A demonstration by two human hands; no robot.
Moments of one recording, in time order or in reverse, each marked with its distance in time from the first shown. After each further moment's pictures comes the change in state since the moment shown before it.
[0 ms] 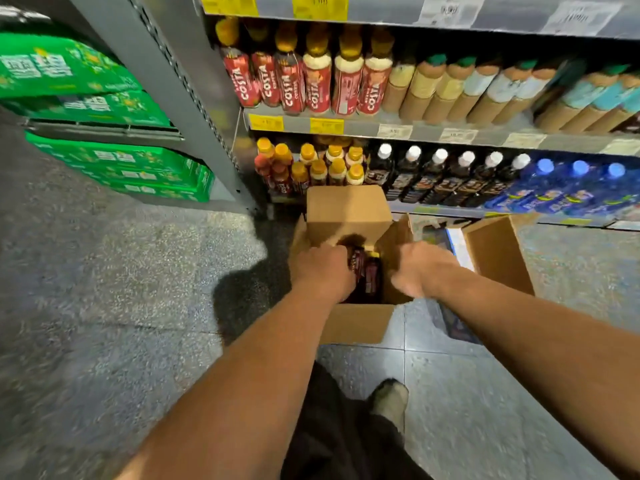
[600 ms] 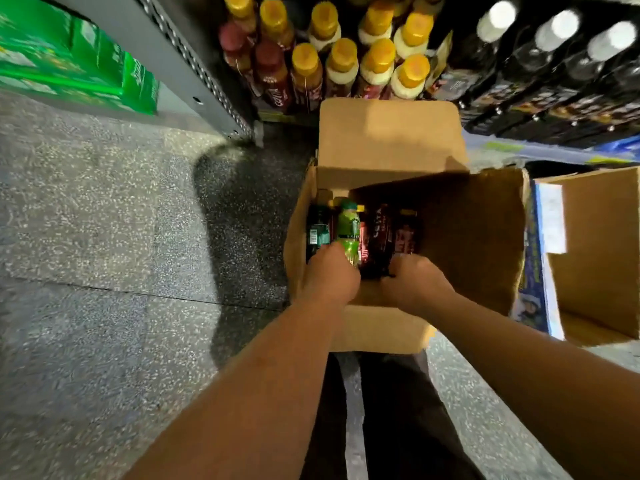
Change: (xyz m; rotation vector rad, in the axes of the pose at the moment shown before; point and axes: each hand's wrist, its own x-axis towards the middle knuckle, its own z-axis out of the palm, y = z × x) left_hand 0.173 -0.077 0.187 -0.630 -0.268 -0.422; right_hand 0.211 -0.028 0.172 0.313 -0.197 0.117
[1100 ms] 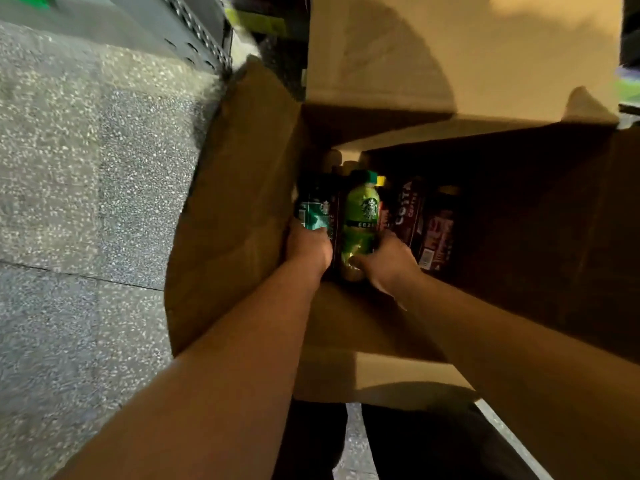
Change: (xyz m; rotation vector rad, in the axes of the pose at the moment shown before) left_hand 0.165 -0.055 0.066 -0.582 0.152 -0.423; right_hand 0.155 -0.002 0.090 0.458 -0.081 0.119
